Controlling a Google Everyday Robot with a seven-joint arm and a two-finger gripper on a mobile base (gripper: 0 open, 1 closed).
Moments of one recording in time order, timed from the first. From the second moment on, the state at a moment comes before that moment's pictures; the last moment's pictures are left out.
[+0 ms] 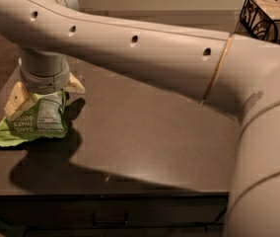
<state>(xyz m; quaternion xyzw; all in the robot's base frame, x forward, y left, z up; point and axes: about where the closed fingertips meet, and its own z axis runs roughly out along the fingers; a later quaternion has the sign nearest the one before) 0.532 0.226 0.855 -0.33 0.93 0.11 0.15</state>
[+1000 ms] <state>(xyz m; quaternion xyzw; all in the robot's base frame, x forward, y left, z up) 0.531 0.243 0.862 -0.34 0.92 0.12 0.14</state>
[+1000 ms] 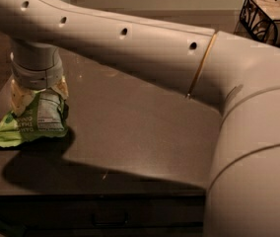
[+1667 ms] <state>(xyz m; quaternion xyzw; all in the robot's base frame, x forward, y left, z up) 0.528 0.235 0.874 -0.34 0.92 0.12 0.14</state>
